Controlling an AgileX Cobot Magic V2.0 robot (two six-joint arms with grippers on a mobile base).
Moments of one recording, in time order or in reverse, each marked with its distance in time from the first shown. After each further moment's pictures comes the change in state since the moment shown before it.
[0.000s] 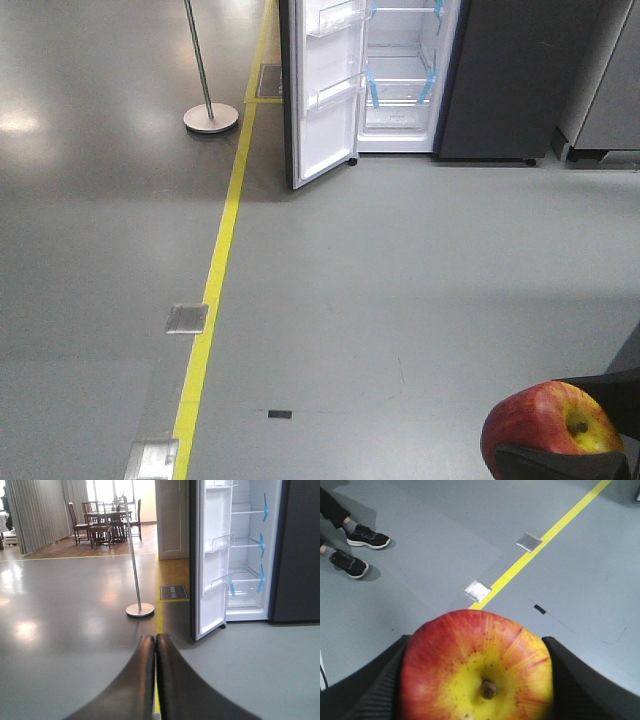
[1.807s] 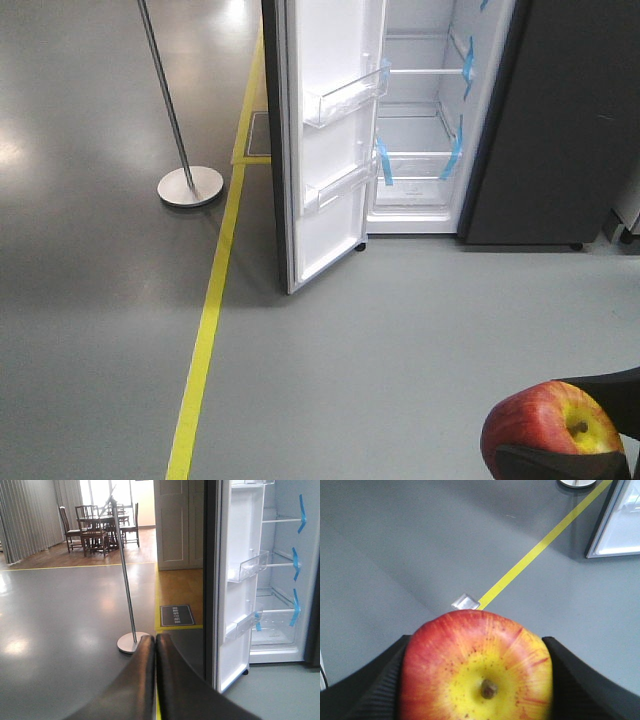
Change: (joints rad) left arm 0.000 0.000 0.000 0.000 0.000 0.000; right arm 0.000 0.000 0.000 0.000 0.000 0.000
